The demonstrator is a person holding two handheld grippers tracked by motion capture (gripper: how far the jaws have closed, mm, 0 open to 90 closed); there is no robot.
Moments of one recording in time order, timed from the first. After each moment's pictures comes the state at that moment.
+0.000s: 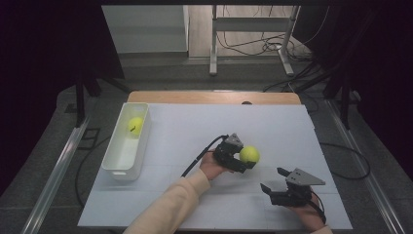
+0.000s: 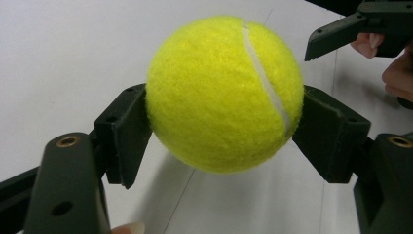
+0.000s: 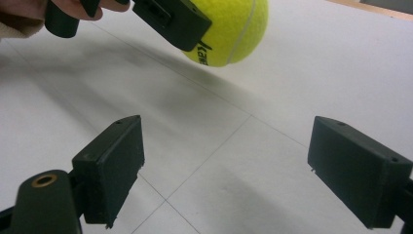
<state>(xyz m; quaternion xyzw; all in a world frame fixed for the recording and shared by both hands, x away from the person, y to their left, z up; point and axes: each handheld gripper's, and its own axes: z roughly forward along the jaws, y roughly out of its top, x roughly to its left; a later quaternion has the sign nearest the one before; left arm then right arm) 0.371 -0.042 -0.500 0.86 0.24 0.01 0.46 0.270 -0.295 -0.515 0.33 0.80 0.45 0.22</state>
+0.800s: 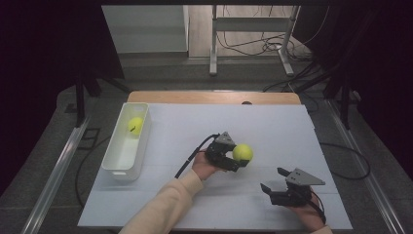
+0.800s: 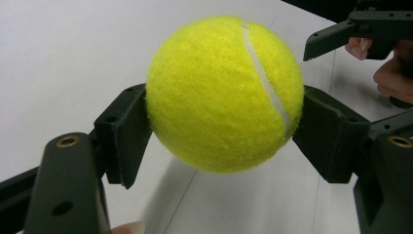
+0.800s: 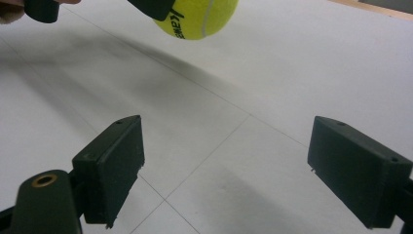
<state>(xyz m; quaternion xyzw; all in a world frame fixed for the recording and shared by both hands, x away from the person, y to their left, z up) 0.366 -0.016 -0.494 0.85 0.25 0.02 0.47 0.270 -0.295 -0.515 0.33 0.80 0.45 0.22</state>
